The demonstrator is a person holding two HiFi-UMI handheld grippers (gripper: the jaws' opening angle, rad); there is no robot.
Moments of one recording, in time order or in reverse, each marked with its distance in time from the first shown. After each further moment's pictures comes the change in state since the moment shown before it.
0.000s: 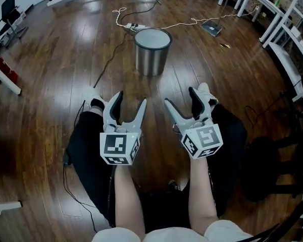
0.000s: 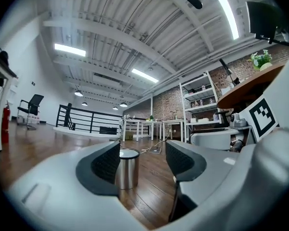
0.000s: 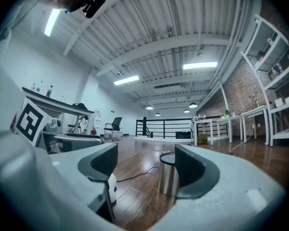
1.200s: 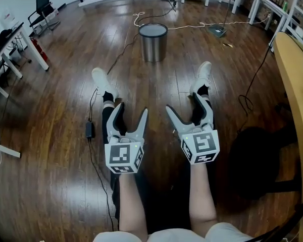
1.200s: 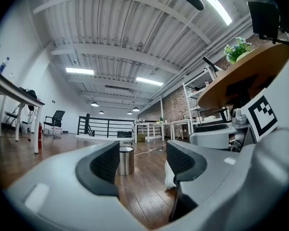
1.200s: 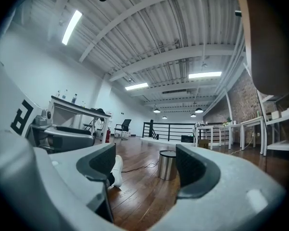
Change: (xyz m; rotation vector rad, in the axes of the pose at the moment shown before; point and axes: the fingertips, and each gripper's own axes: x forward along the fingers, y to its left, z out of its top) left arm -0.210 -0.270 0.017 0.056 -0.027 0.236; right arm -0.315 -0.008 0.028 -0.070 -0.010 0.093
